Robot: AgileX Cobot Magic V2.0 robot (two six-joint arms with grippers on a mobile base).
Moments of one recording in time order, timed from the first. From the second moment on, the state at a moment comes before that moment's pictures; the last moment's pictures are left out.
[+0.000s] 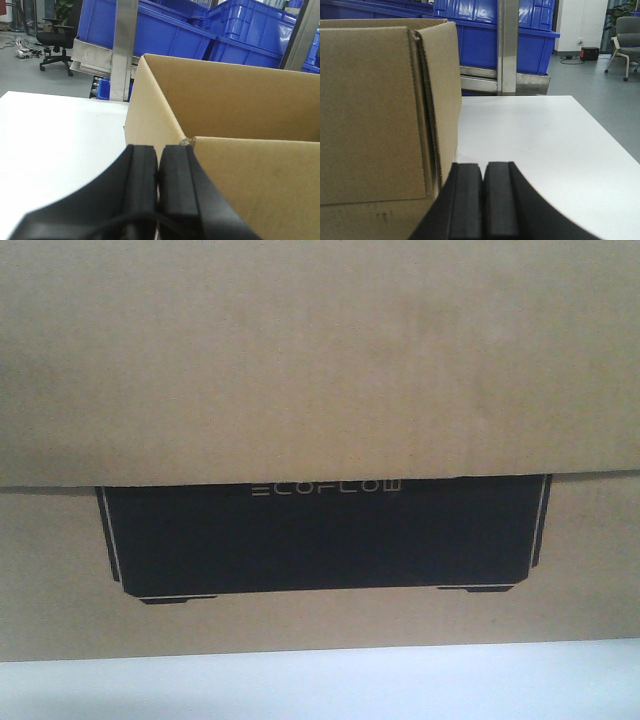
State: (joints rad) left arm -0.26 0.20 -0.30 0.16 0.14 -0.21; right arm 0.00 -0.01 0.03 0.05 0.02 0.03
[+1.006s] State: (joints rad) left arm -0.18 0.16 -0.16 -0.07 0.02 0.12; right arm 0.00 -0.01 0.03 0.05 0.02 0.03
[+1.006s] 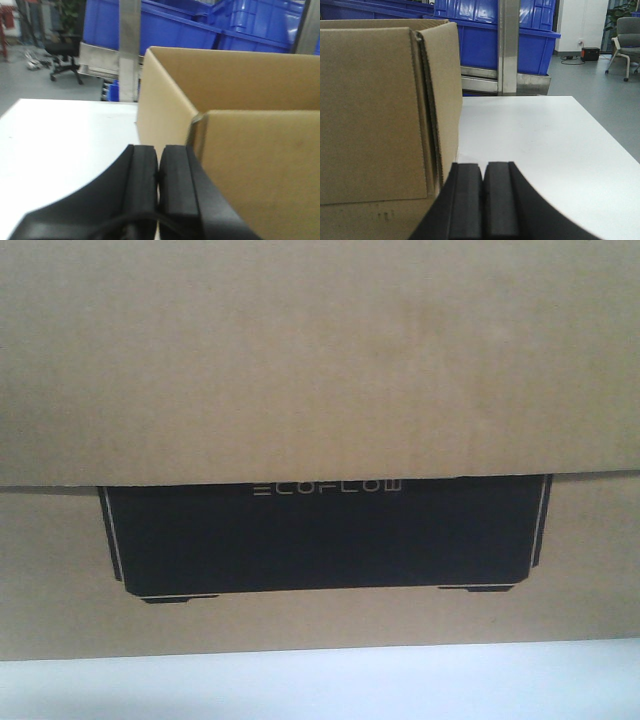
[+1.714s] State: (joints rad) left arm -0.11 -0.01 0.03 -0.08 -0.03 0.11; right arm 0.00 -0.01 0.03 0.05 0.02 0.03
